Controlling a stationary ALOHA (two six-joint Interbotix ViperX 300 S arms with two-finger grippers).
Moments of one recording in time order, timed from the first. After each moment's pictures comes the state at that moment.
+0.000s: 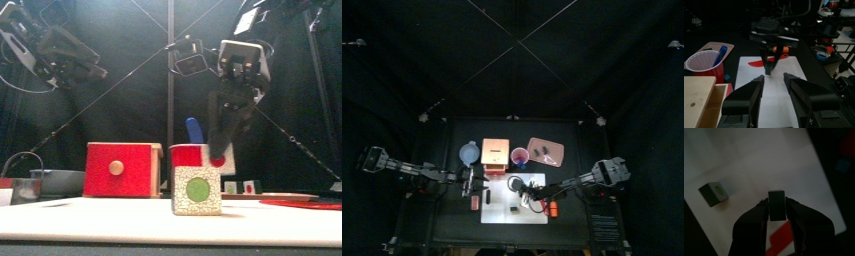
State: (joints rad) left arm -0.13 -0.53 1.19 -0.07 -0.50 0.00; right arm 0.07 -0.11 0.63 -0.41 0.70 0.91
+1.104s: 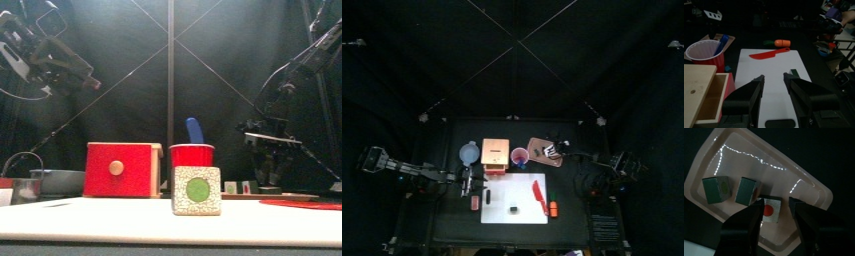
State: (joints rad) left arm -0.12 -0.53 1.22 -0.11 -0.50 0.00; right arm -0.58 -0.23 0.86 -0.41 0.55 0.91
